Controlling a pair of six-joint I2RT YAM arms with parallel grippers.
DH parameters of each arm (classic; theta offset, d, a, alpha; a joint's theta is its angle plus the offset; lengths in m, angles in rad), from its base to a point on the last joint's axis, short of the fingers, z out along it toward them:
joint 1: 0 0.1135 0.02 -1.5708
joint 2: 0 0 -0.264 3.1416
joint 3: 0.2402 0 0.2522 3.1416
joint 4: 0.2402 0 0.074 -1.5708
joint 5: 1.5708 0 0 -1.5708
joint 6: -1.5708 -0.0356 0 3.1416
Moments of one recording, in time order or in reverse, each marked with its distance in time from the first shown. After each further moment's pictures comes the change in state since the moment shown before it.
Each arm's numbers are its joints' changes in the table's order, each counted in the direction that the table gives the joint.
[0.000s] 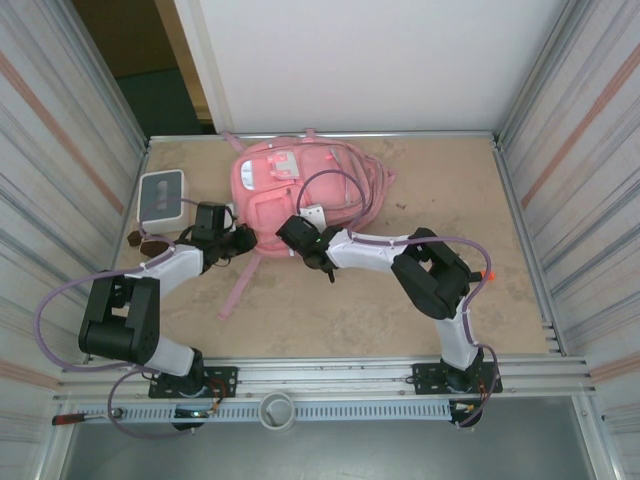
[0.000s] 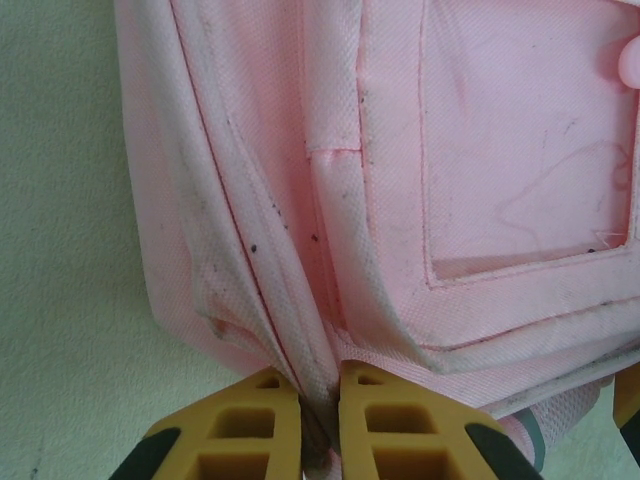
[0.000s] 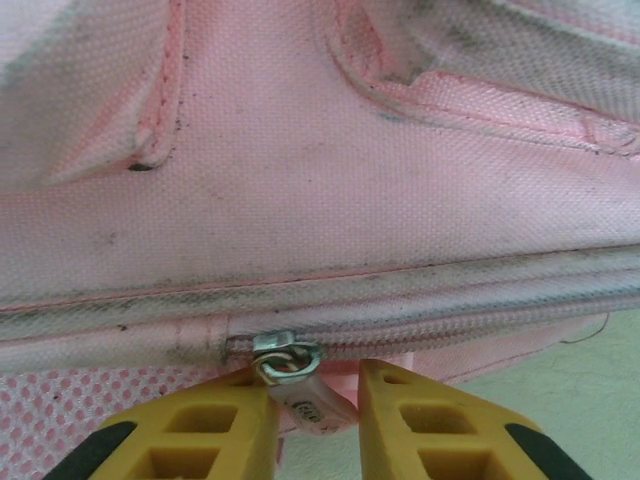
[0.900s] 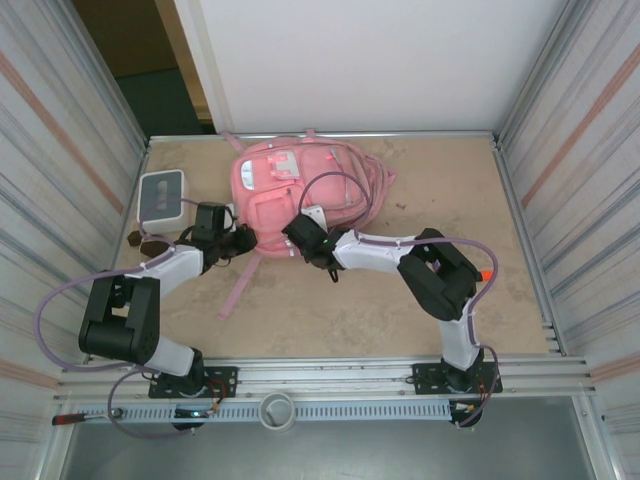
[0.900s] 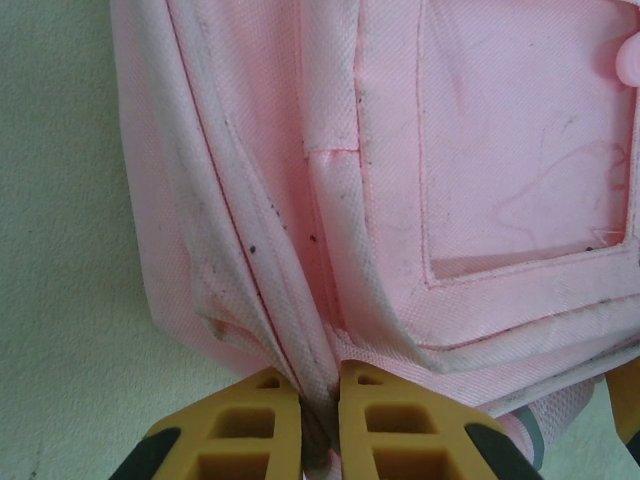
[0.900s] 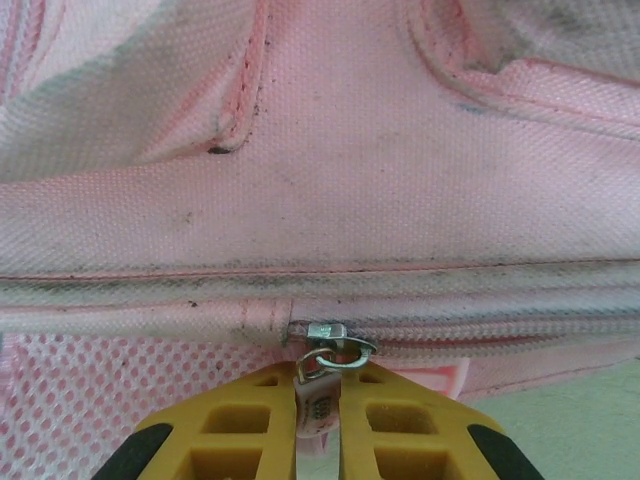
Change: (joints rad) left arm 0.000 0.000 -0.003 -0.007 0.003 -0.007; right arm -0.032 -0.056 -0.078 -0.111 -0.164 0.057
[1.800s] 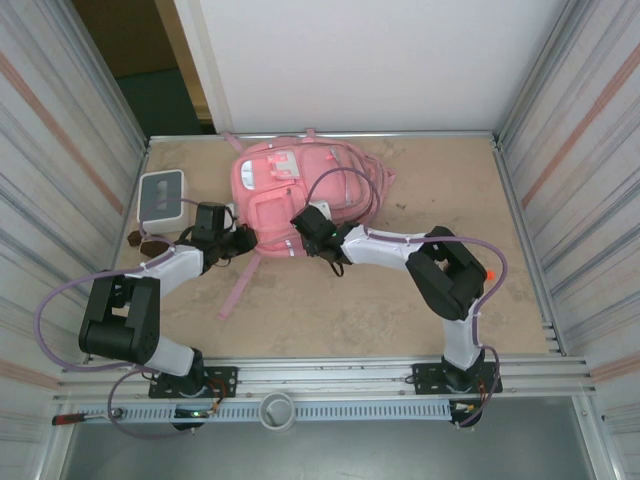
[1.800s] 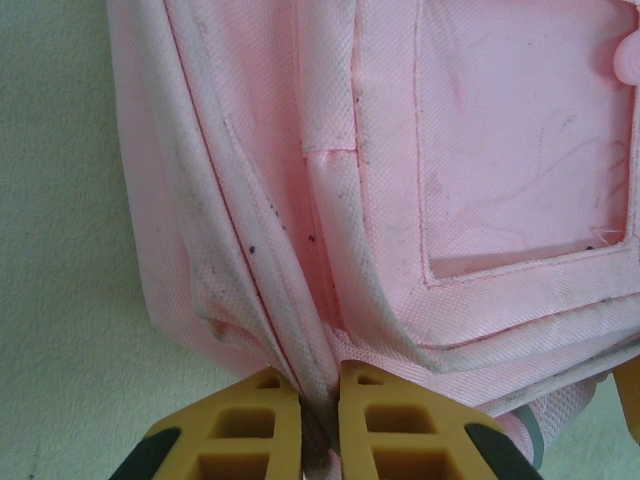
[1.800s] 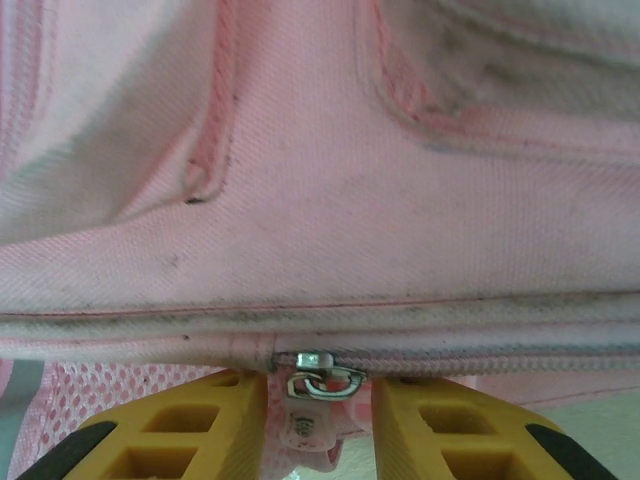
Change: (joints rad) left arm 0.000 0.001 -0.003 -0.006 0.004 0.000; right arm -0.027 -0.017 0.005 -0.013 -0.068 -0.017
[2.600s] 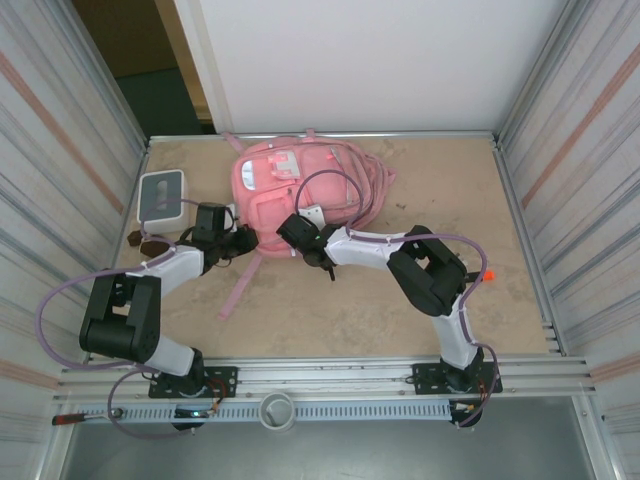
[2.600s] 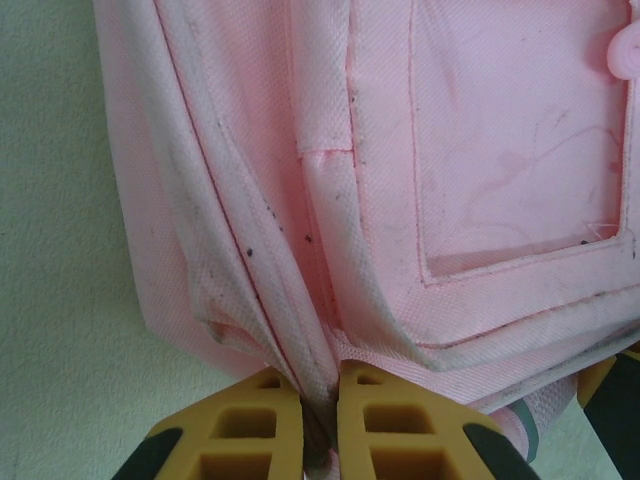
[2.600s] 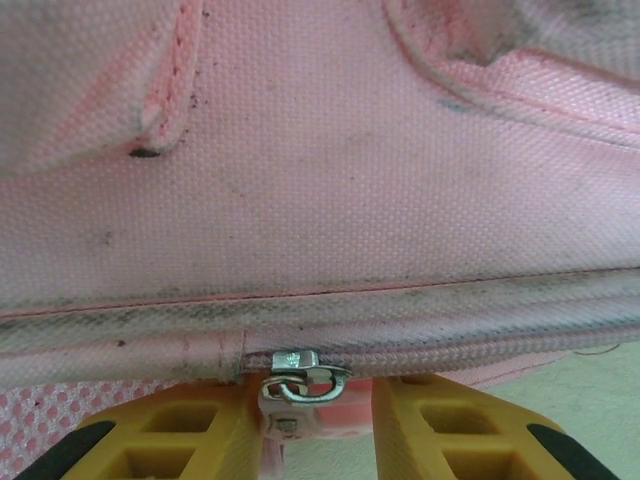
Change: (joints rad) left arm 0.000 0.008 -0.006 -0.019 0.022 0.000; right arm 0.040 0.107 0.101 0.153 0.212 0.013
